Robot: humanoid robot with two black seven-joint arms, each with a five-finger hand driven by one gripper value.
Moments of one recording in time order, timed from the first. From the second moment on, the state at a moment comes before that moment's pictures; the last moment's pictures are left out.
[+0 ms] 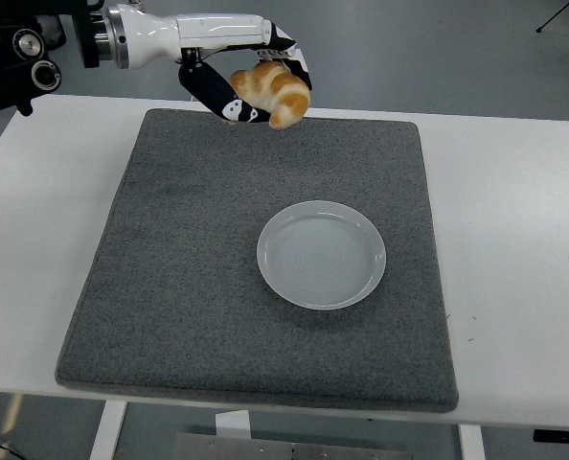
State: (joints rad) left arm -1.54 0.71 0.07 -1.26 1.02 -0.16 -0.50; right arm 0.02 0.00 -0.10 0.14 0.06 0.03 -0.02
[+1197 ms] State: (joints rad) left arm -1.30 0.35 0.08 -1.05 1.37 -0.14 -0.48; right arm 0.02 0.00 -0.10 0.14 0.06 0.03 -0.02
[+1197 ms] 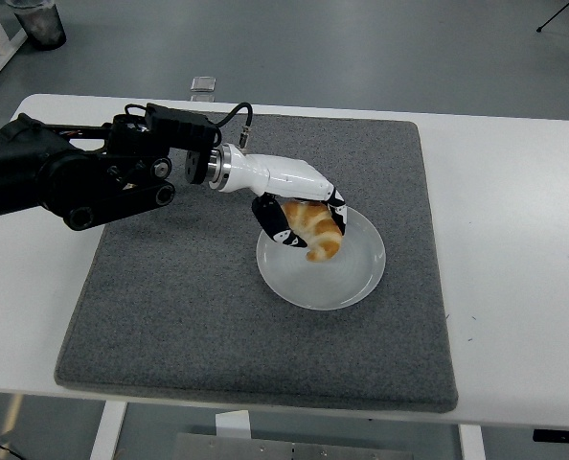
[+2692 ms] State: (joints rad) left arm -1.23 0.26 0.08 -0.94 1.41 -0.12 -0.48; right arm 0.02 0.00 -0.10 0.14 0.06 0.03 -0.02
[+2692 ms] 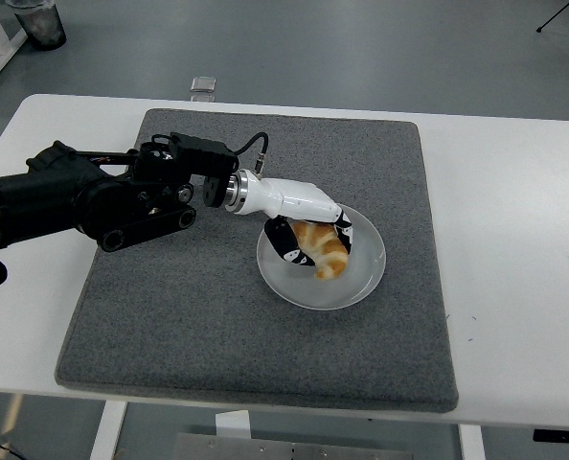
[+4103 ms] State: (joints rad) left arm -1.23 0.27 -0.22 -0.90 0.50 -0.09 -0.48; right arm 0.02 0.00 -0.10 0.14 0.06 0.03 -0.02
